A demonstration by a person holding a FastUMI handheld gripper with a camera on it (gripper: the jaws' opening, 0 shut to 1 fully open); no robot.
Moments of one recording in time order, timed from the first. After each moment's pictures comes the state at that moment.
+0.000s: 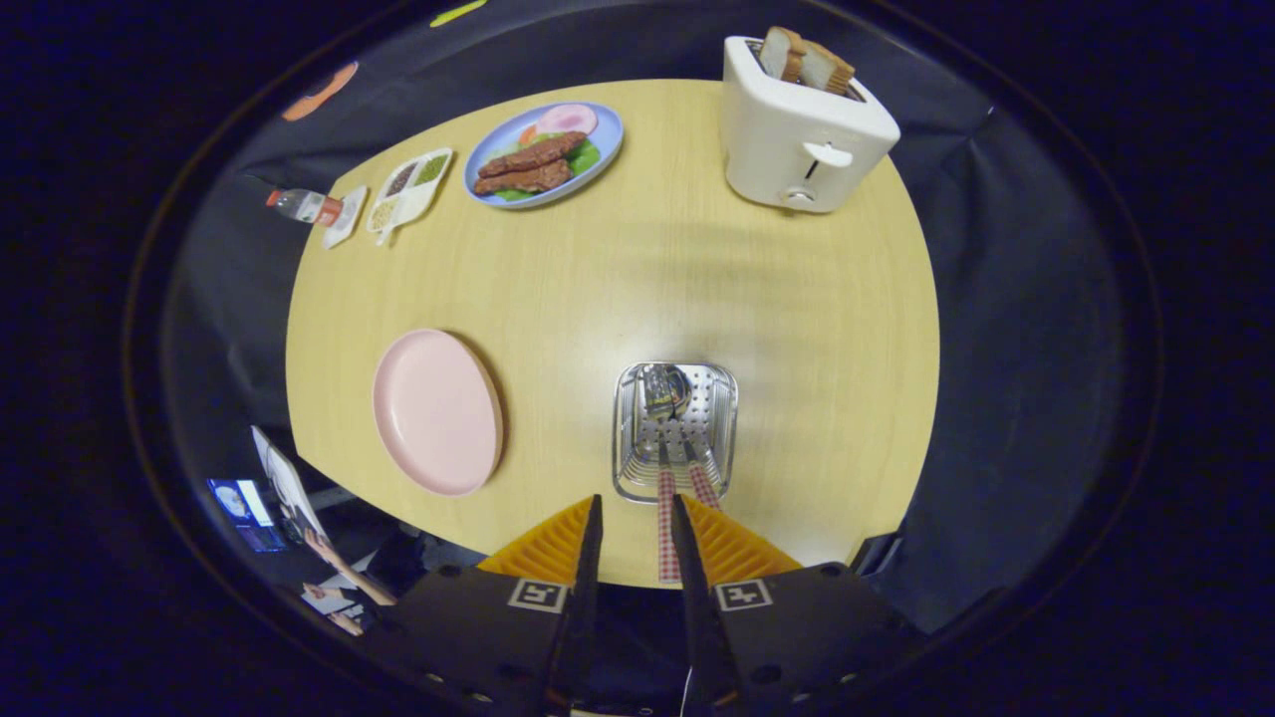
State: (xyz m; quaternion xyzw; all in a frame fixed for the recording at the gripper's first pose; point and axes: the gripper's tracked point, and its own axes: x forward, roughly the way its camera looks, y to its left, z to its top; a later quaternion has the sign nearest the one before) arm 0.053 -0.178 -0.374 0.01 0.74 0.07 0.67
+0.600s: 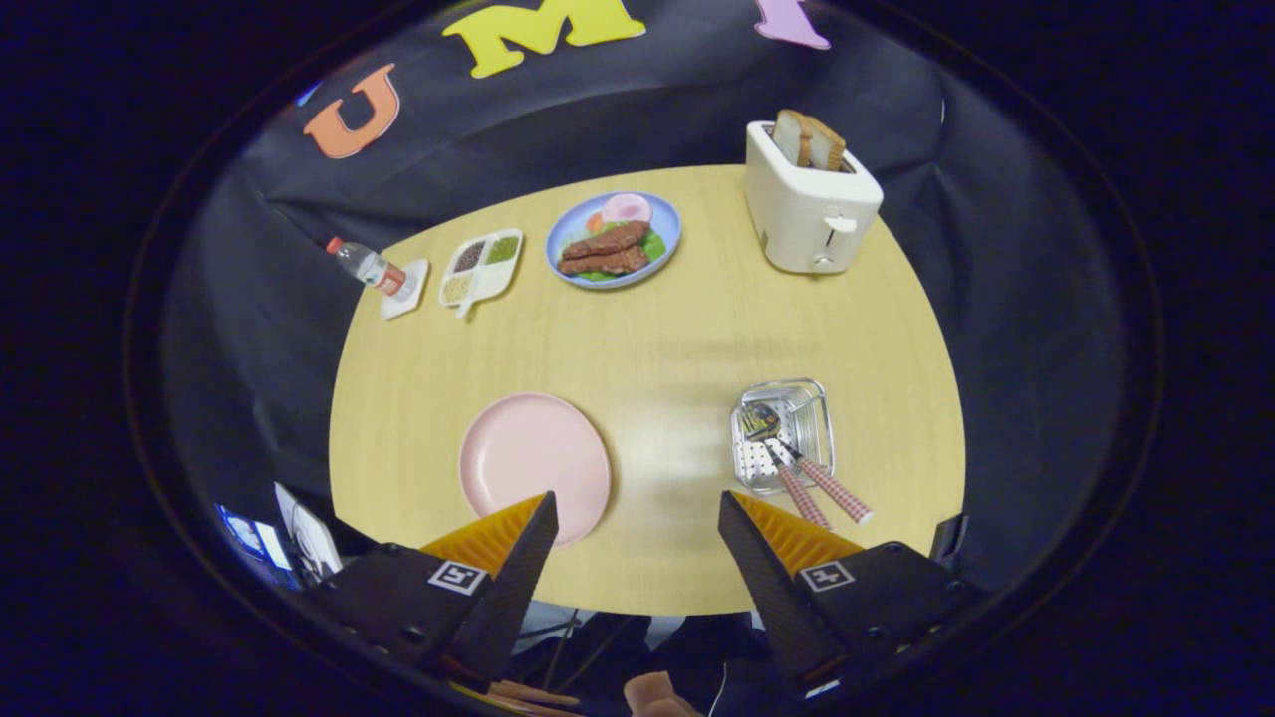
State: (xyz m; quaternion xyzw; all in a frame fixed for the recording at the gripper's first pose) arm 0.037 -0.084 -0.324 0.06 0.61 0.03 0.79
